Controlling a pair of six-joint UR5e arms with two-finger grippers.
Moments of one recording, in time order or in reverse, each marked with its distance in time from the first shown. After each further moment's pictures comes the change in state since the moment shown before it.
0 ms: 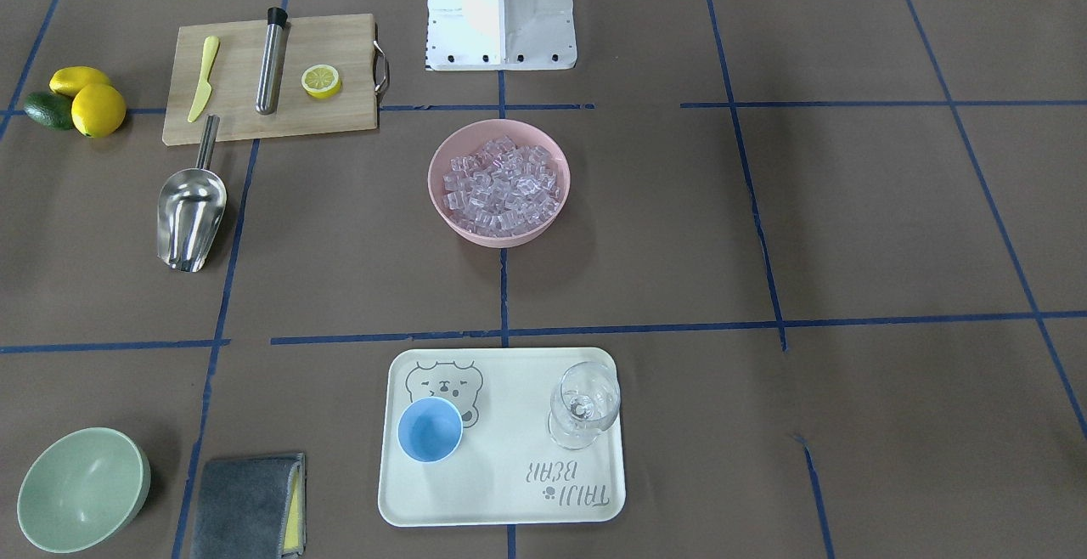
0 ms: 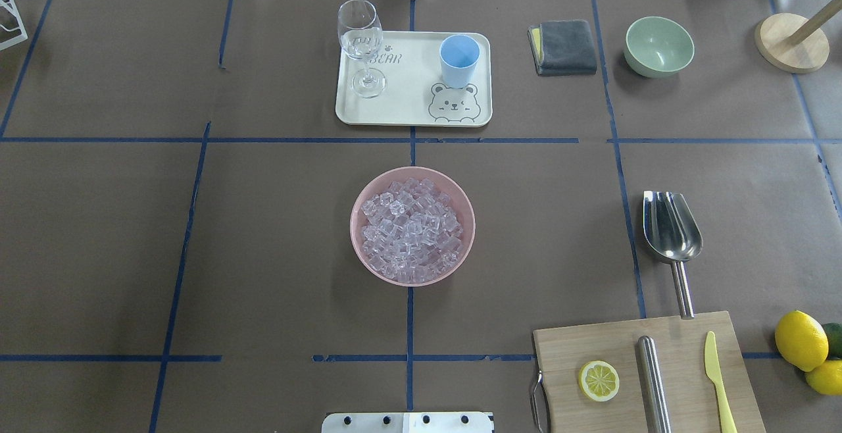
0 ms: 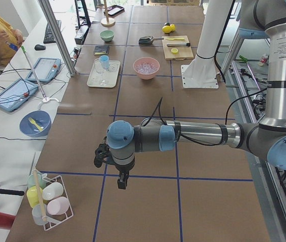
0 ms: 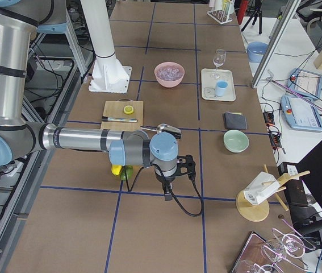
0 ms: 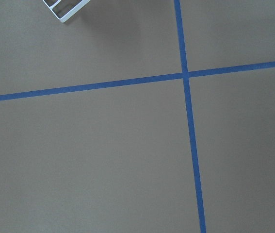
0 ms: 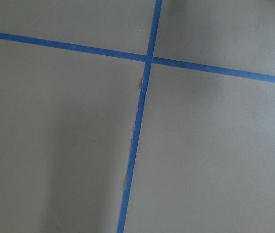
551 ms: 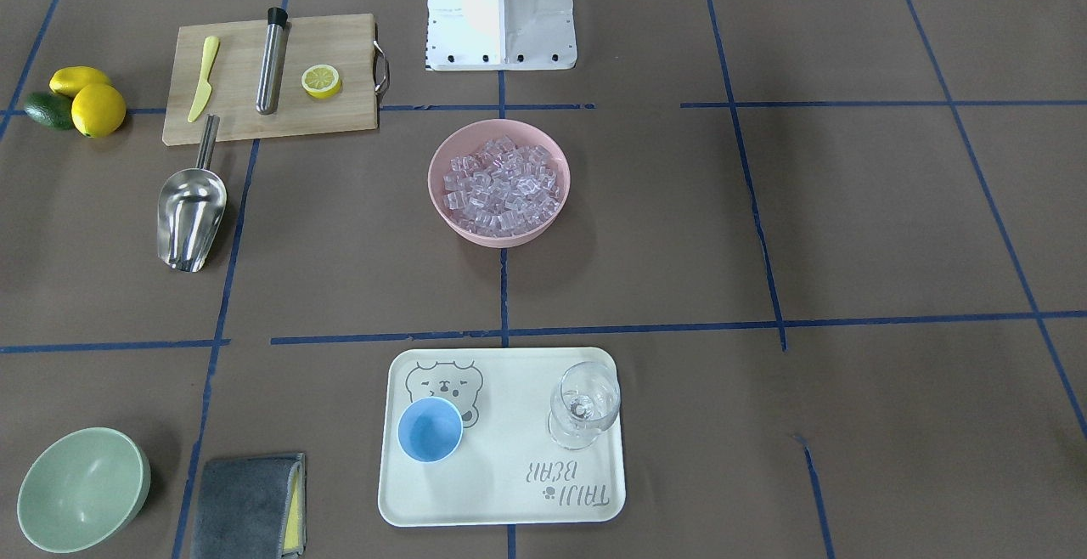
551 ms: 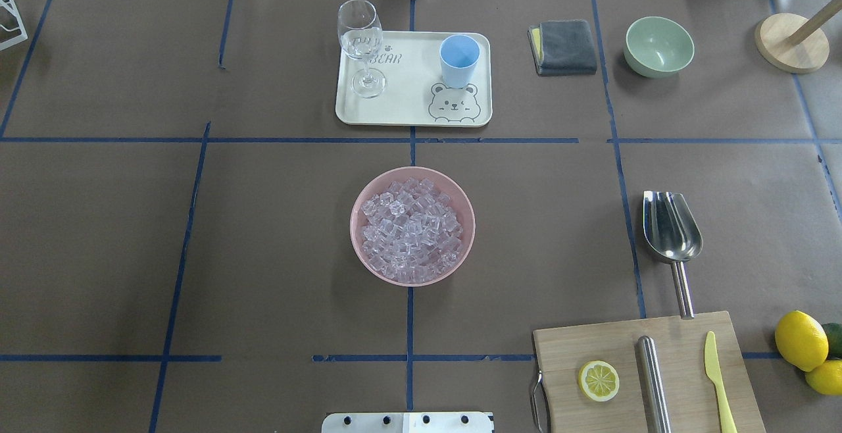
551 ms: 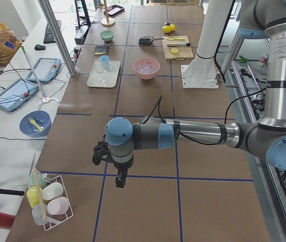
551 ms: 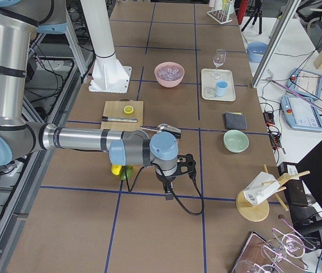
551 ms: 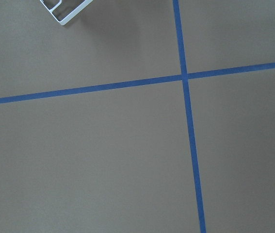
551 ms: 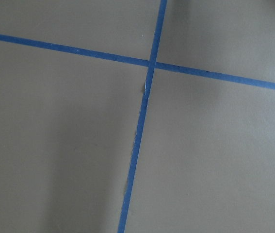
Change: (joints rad) left arm 0.002 -0.009 -0.009 -0.003 -0.001 0.001; right arm 0.000 0.000 0.001 0.032 0.001 -0.004
